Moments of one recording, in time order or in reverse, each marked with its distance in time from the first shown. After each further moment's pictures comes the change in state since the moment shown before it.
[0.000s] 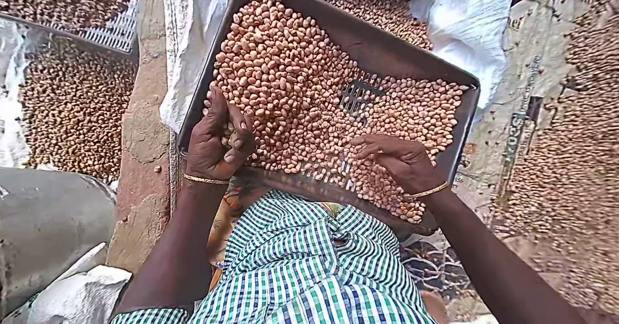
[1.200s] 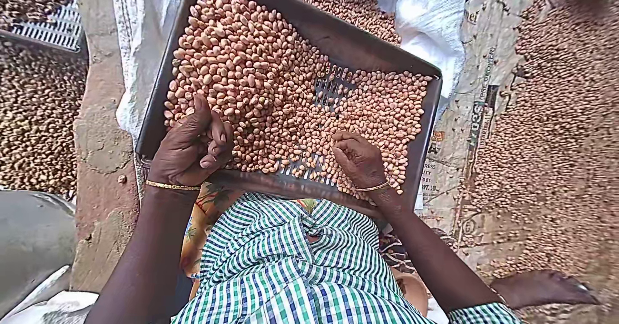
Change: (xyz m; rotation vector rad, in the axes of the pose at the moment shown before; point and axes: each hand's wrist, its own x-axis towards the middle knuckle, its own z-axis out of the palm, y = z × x) left_hand 0.000 0.004 -0.007 0.171 -0.075 -0.195; right_hand -0.017 0.009 0.040 -0.299 0.294 0.107
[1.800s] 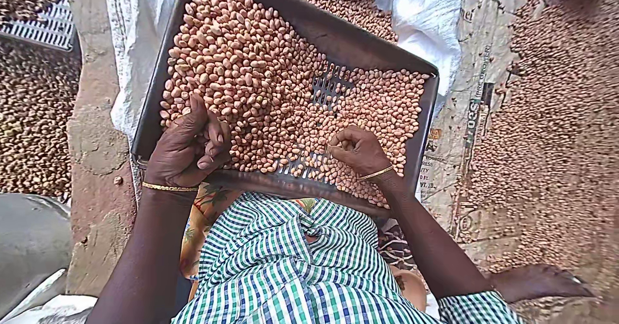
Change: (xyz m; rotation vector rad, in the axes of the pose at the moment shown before) left_hand -0.003 -0.002 0.002 0.001 0.083 0.022; right_hand 0.024 -0.003 -0.017 0.134 -0.140 0.196
